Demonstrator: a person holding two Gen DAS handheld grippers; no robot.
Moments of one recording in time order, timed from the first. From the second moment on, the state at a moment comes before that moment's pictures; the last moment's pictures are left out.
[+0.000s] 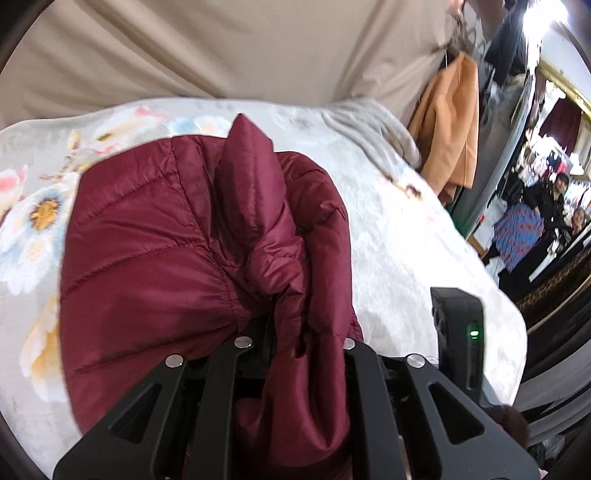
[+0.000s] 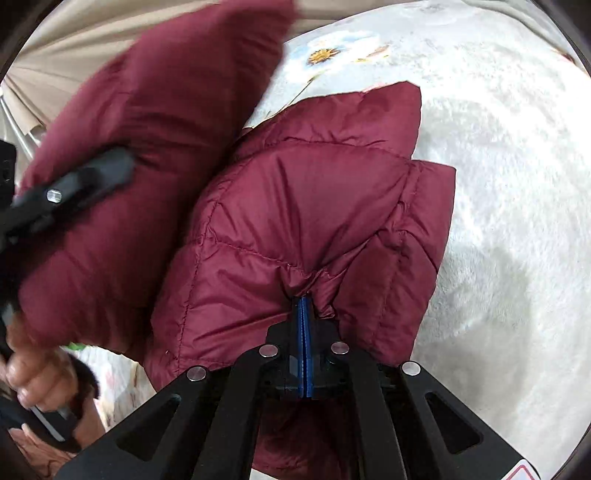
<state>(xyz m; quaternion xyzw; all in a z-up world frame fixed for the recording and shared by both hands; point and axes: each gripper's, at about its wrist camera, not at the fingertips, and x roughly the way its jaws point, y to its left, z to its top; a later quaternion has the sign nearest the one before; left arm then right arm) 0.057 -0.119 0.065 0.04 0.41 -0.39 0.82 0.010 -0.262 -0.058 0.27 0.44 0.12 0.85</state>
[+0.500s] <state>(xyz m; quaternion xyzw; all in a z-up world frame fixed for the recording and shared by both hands) 0.066 -0.160 0.003 0.06 0.44 -0.37 0.81 -0.021 -0.317 -0.043 0.33 0.40 0.12 0.85</state>
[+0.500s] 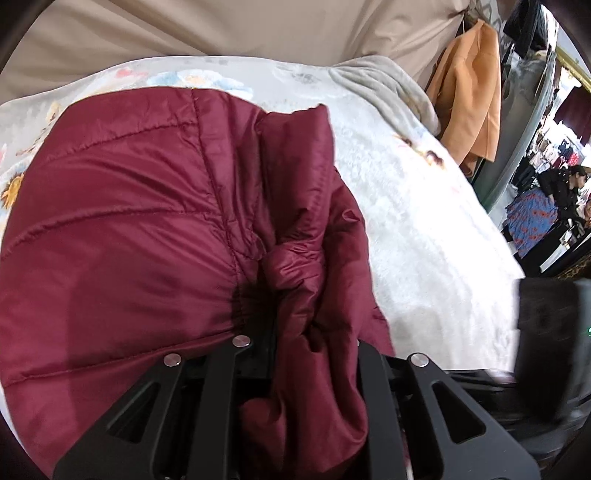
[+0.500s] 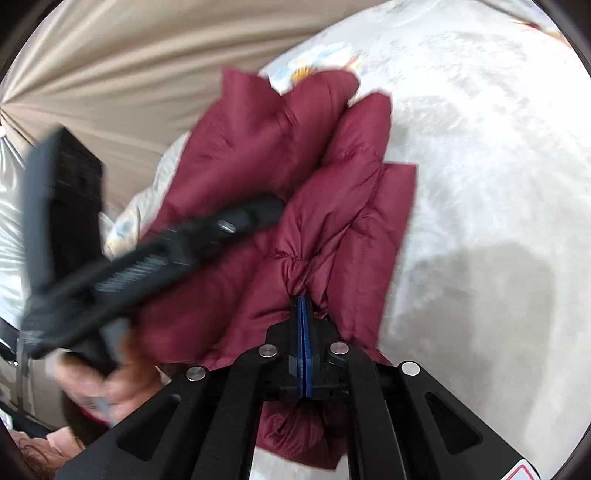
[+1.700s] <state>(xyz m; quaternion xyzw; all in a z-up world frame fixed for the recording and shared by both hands) 0.021 -0.020 0.013 0.02 0.41 -0.35 0.84 -0.064 -0.287 -0.038 0.27 0.38 0.05 0.88</state>
